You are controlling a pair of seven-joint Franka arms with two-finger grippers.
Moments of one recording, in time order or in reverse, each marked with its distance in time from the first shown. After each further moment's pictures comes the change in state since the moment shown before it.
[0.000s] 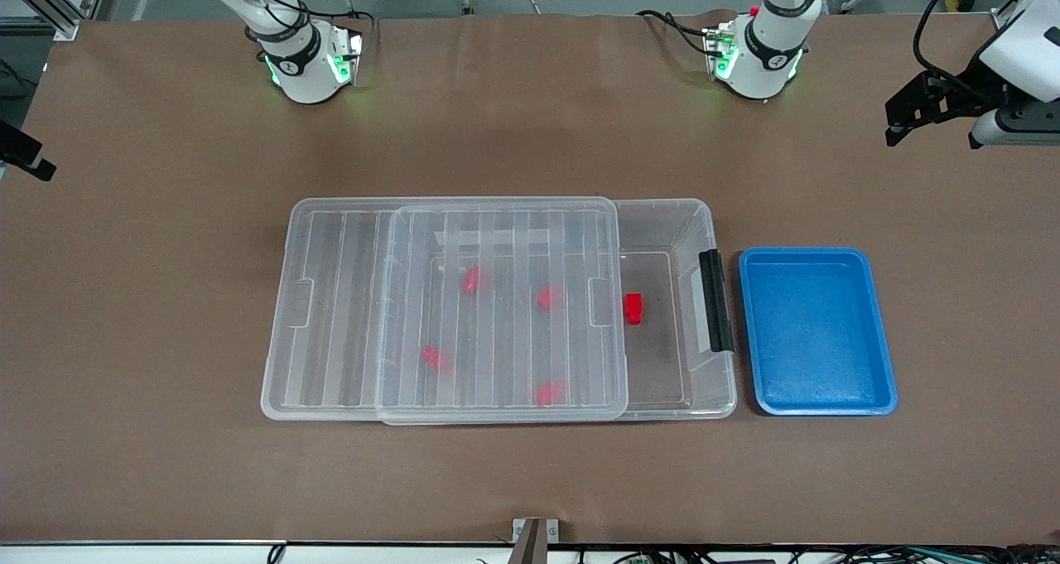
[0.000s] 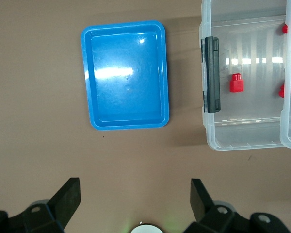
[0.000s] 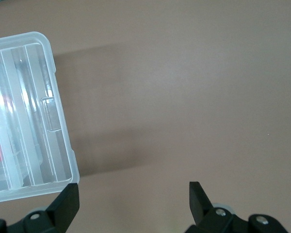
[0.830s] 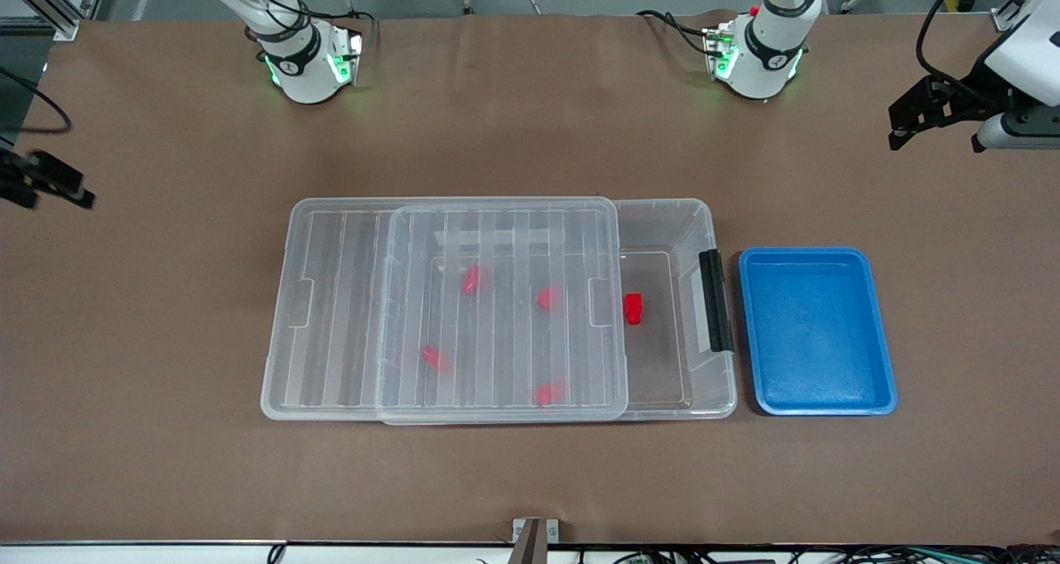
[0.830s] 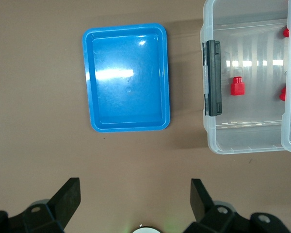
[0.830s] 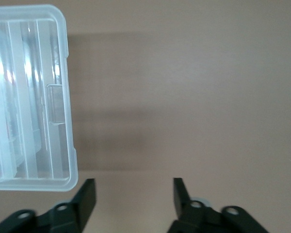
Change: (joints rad) left arm 0.002 0.006 0.005 -0.001 0.000 0.016 0.000; right arm 0.015 0.134 0.006 -0.066 0.071 0.124 -0.197
